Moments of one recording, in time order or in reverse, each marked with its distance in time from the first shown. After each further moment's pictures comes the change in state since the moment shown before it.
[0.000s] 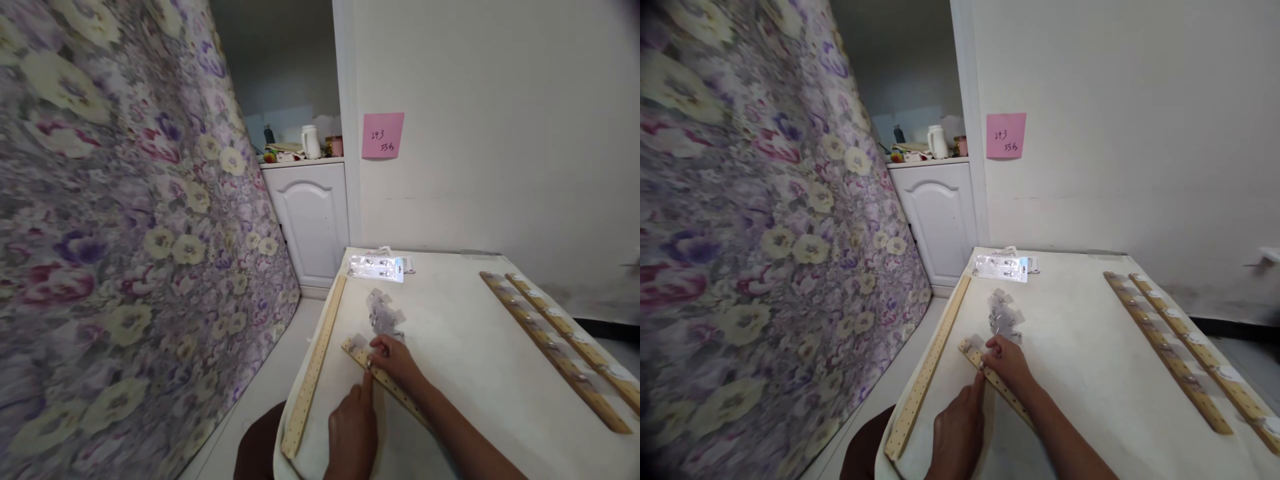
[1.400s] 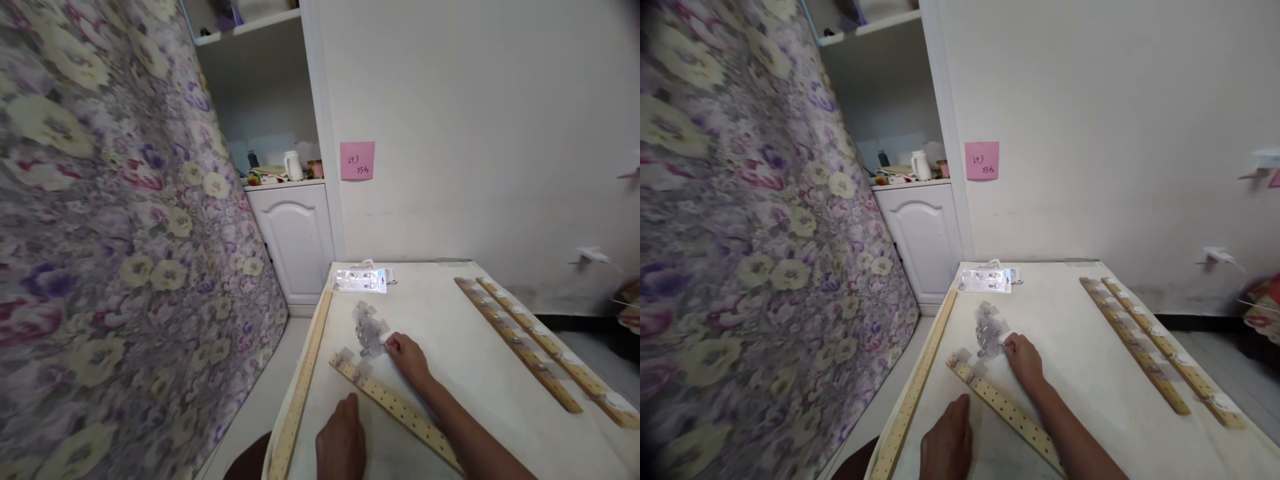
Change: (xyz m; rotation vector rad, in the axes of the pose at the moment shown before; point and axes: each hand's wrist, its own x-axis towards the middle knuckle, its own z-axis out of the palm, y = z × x) left_hand -0.008 -0.001 -0.003 -0.043 0.136 0.019; right_hand 0.005 0.026 -0.051 -0.267 0.303 0.047
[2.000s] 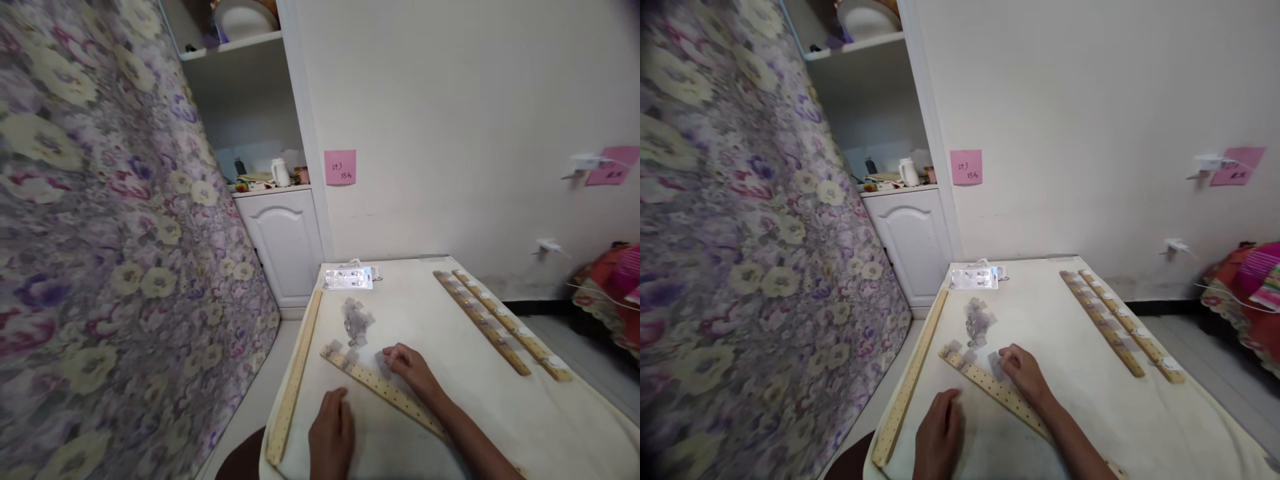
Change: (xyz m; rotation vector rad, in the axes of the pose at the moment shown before) left_hand -0.016 -0.009 0.017 -0.571 0.356 0.175; right_hand -0.076 -0.018 -0.054 0.551 -0.169 -0.002
